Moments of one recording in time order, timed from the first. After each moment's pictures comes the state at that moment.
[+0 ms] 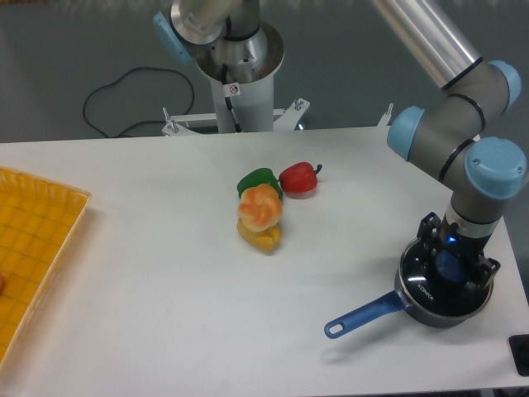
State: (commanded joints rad) arm 2.79 -2.22 -1.29 -1.06 1.52 1.62
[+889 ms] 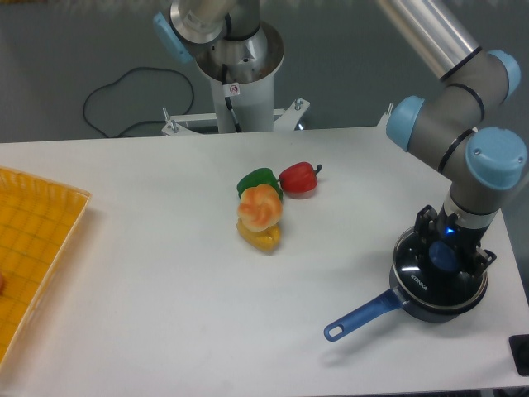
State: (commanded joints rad) arm 2.80 -2.18 -1.31 -1.12 1.51 1.60
